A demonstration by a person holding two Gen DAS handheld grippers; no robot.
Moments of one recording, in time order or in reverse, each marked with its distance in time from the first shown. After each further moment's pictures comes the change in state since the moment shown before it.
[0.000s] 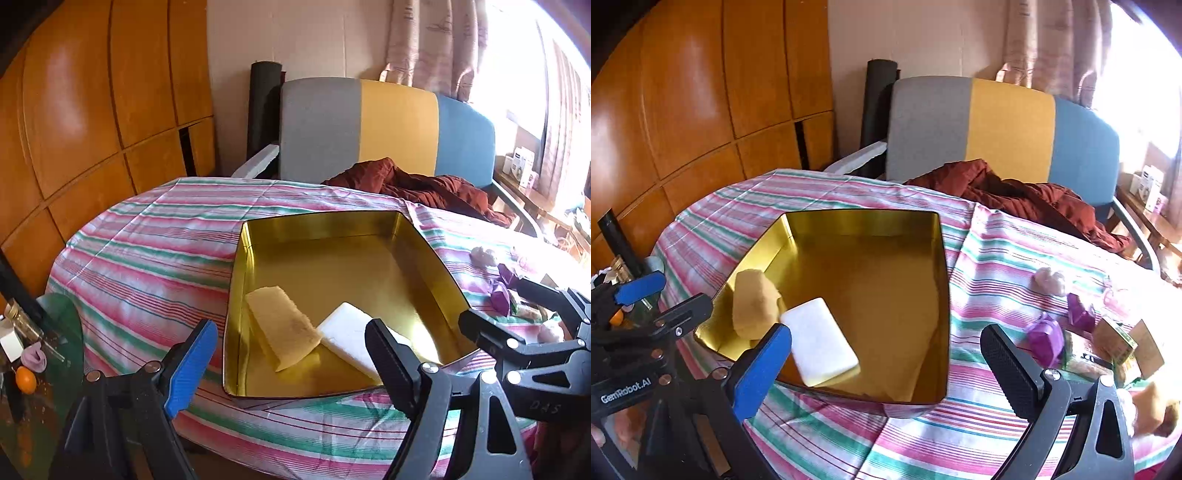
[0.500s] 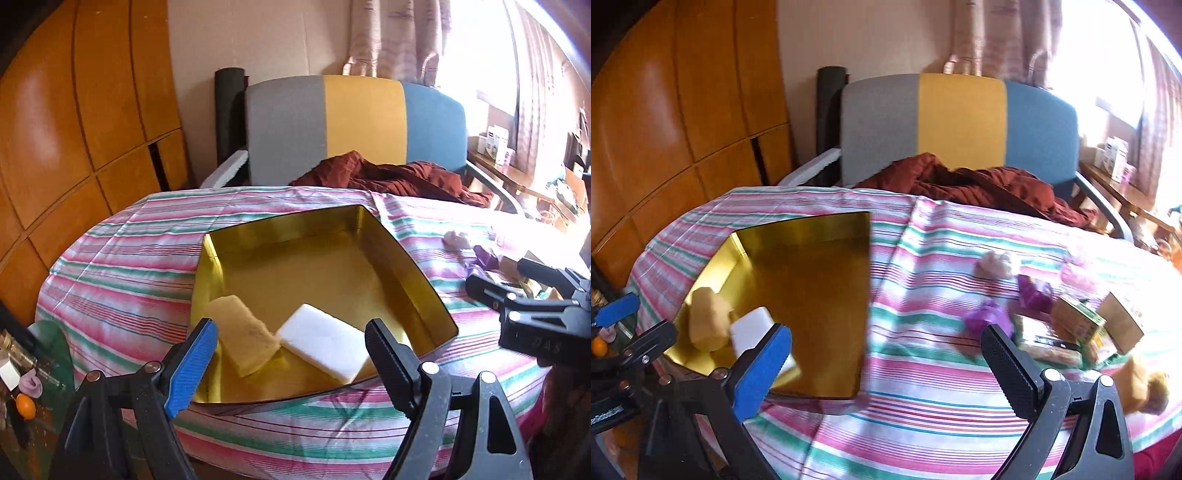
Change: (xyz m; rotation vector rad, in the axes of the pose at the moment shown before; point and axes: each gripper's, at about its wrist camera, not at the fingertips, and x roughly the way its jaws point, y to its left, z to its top) left arm -0.004 -0.040 0.003 0.106 0.001 -0.064; right arm -0.010 -0.063 -0.006 0.125 -0.006 -0.107
